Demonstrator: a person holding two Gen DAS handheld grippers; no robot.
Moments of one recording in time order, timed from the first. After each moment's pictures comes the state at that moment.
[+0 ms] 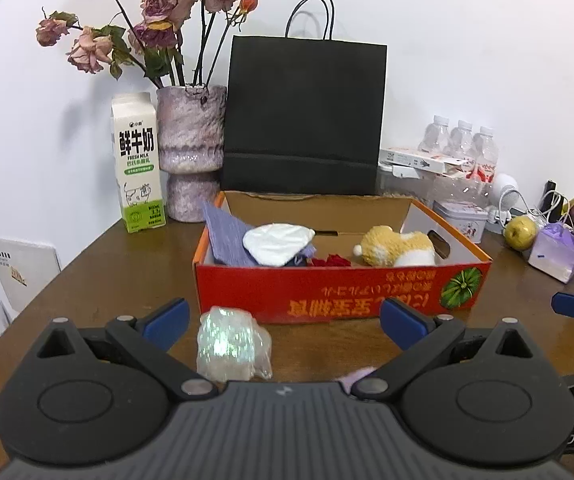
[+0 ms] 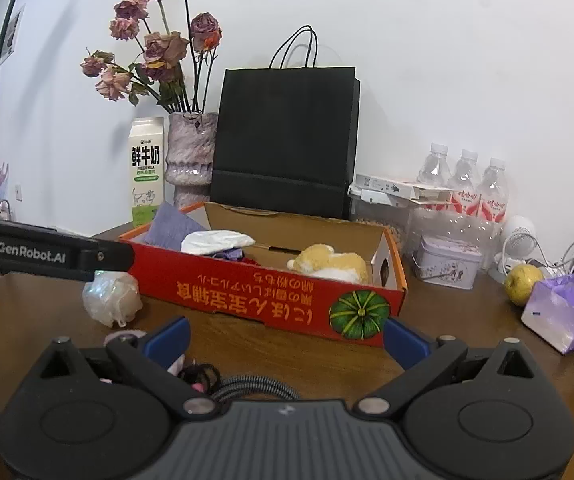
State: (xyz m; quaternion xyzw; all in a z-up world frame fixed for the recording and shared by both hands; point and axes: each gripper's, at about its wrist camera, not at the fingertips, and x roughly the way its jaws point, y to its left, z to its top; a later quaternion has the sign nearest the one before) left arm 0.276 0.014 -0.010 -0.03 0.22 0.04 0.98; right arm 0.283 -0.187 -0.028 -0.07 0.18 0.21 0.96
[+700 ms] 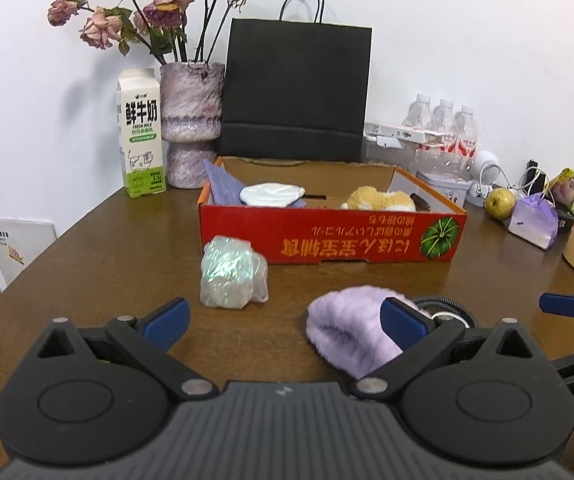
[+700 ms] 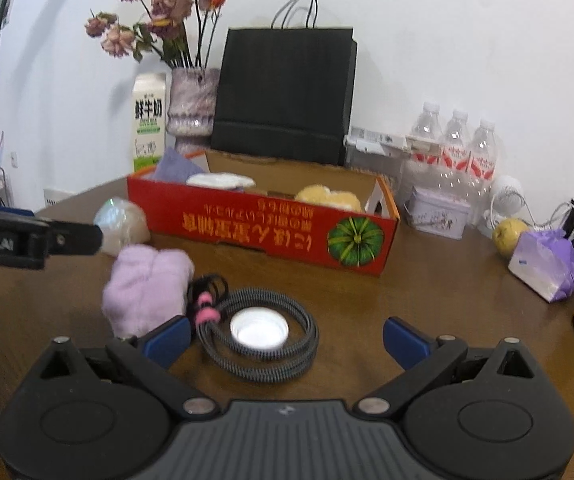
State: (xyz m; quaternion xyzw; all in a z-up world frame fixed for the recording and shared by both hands) left arm 0.223 0.013 -0.037 -0.03 0.23 0.03 0.97; right arm 0.247 -0.194 -0.059 -0.09 0.24 0.19 0.95
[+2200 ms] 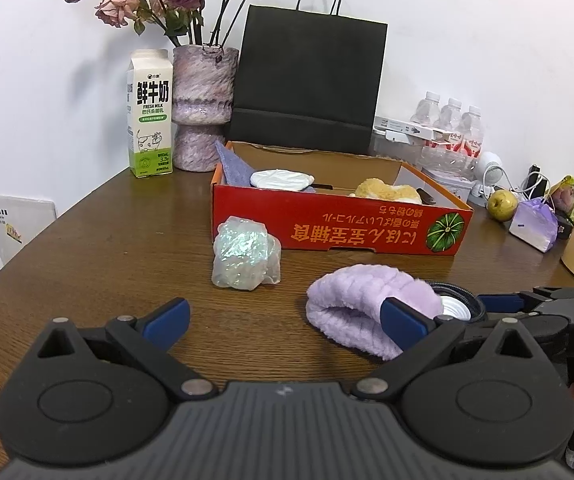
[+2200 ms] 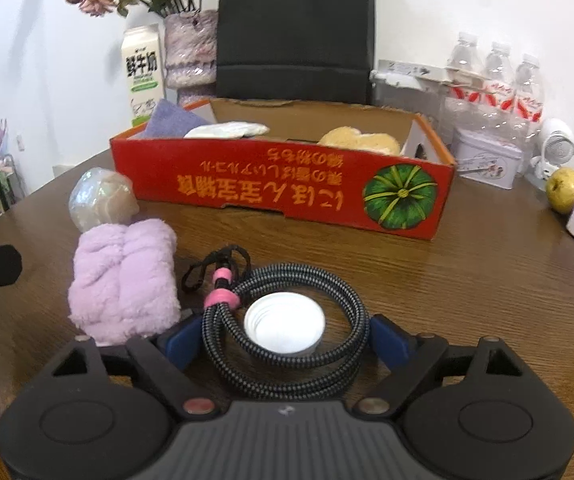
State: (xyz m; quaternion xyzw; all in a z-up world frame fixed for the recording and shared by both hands) left arm 0.218 0.028 -0.043 -0.06 0.24 0.03 0.97; right arm 0.312 -0.169 -0.081 -0.07 0.31 0.21 0.92
